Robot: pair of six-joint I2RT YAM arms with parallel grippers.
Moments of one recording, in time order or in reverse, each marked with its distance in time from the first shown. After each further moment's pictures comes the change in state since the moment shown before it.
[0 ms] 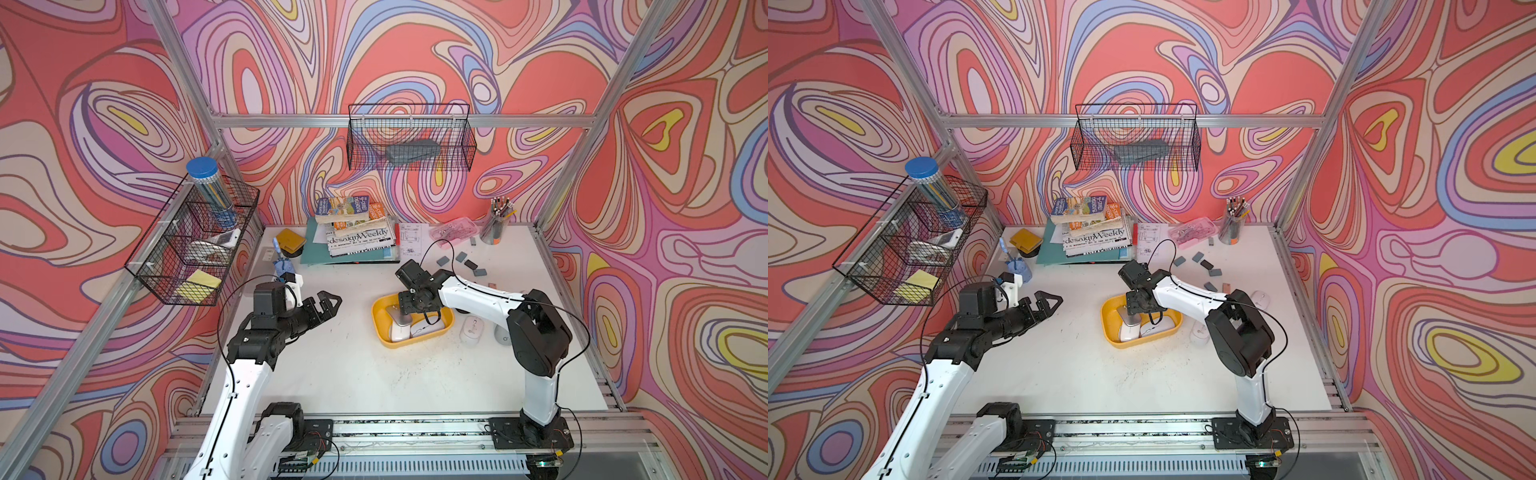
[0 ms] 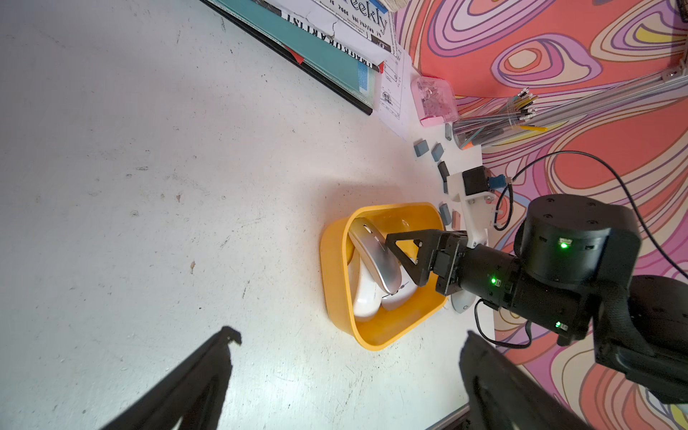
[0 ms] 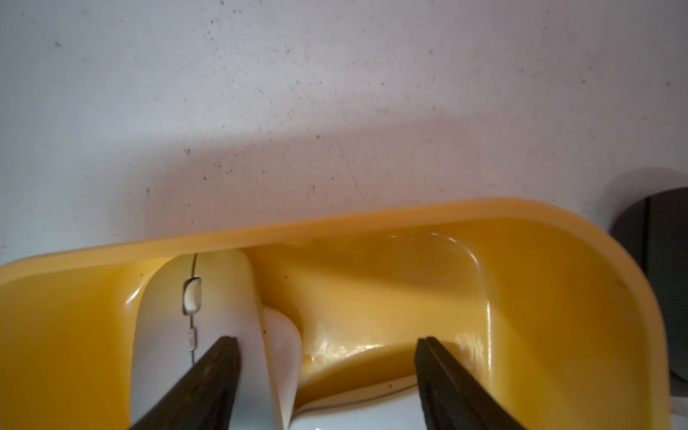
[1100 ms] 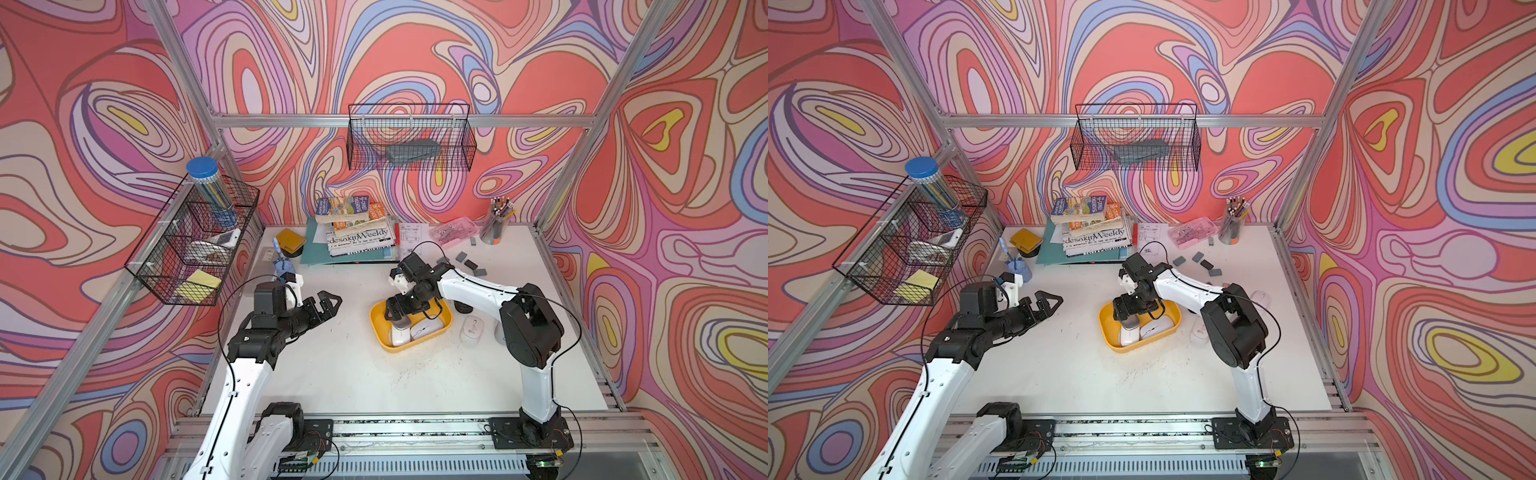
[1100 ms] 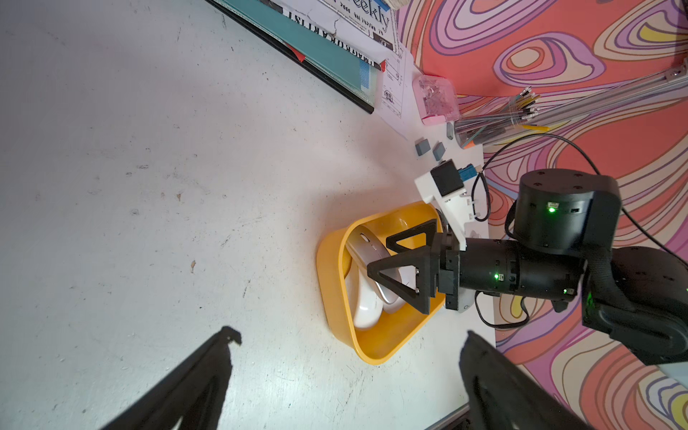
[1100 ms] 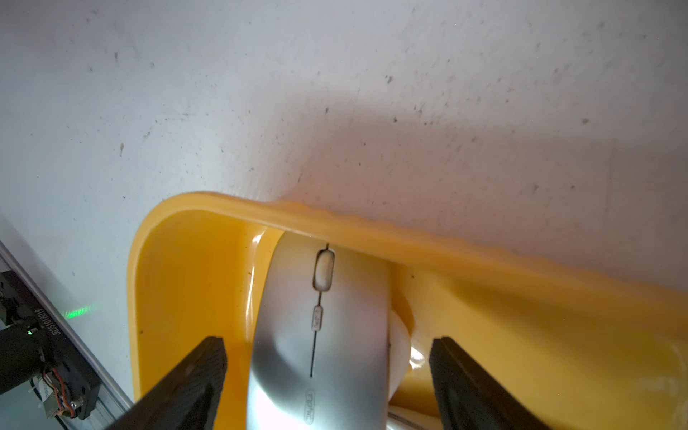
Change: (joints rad) left arm 0.000 0.006 0.000 0.000 0.000 0.000; right arm -0.054 0.075 0.087 -0.032 -0.486 -0.315
